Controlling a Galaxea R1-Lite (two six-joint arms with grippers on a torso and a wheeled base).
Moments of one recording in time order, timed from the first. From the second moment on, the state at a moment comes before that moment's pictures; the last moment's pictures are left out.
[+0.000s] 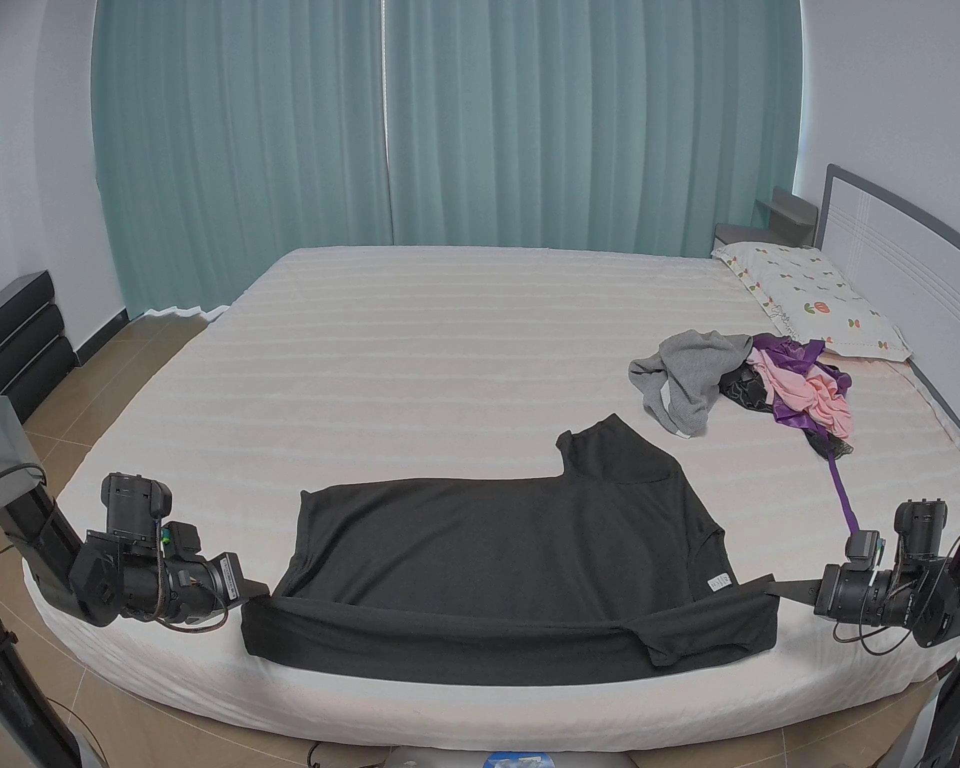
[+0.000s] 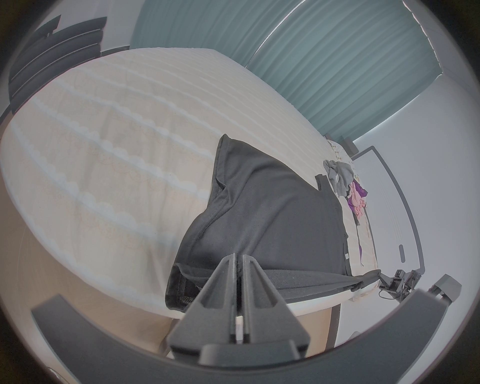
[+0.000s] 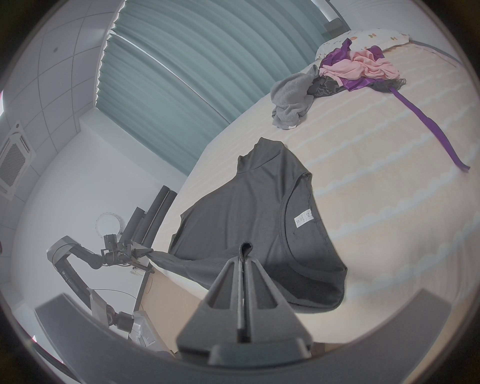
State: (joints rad) left arm 0.03 1.91 -0.42 -0.62 -0.41 -0.42; right arm -0.22 1.94 -0.11 -1.10 0.78 0.28
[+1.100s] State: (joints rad) left arm 0.03 1.81 -0.31 -0.62 -0.41 -0.43; right arm -0.25 1.85 -0.05 -1.06 0.76 0.19
